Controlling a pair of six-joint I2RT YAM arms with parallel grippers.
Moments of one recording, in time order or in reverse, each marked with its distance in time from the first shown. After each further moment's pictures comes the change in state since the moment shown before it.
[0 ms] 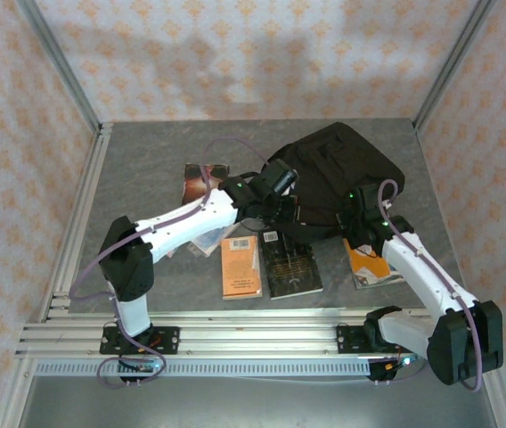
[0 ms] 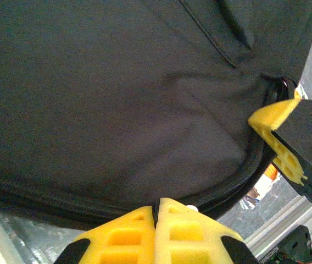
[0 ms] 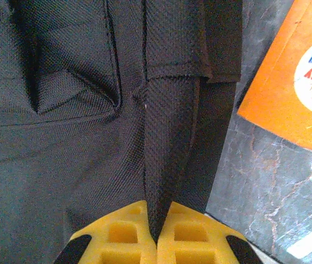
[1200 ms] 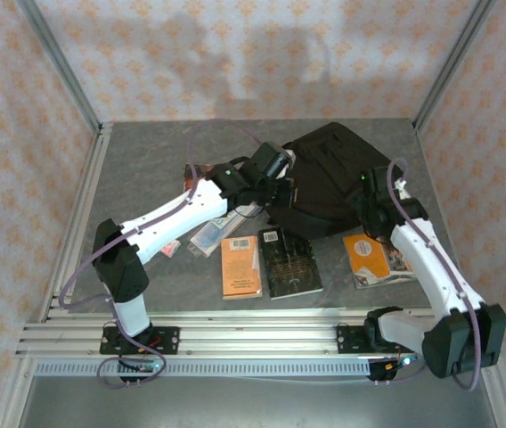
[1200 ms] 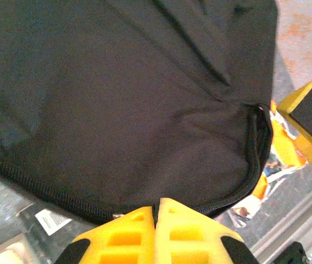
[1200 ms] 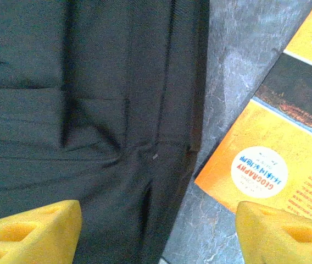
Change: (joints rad) left arm 0.017 -0.014 0.149 -0.069 -0.038 0.080; right arm -0.071 0.015 0.241 -0.253 0.170 -0.281
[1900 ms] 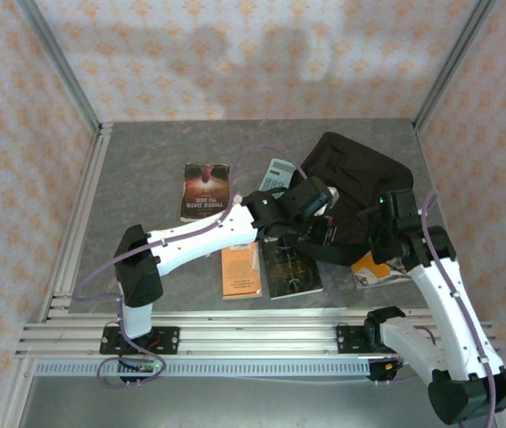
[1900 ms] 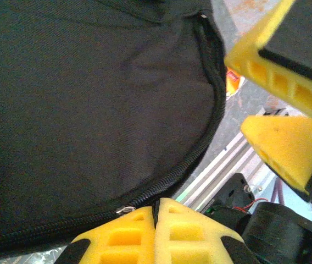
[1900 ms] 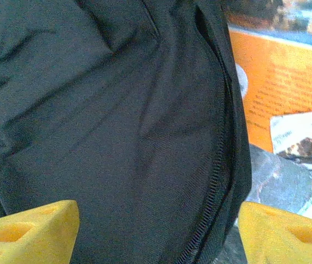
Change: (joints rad) left arm -0.222 0.081 0.006 0.056 0.082 -0.092; right arm -0.003 -0.279 -0.064 -0.233 -0.156 0.289
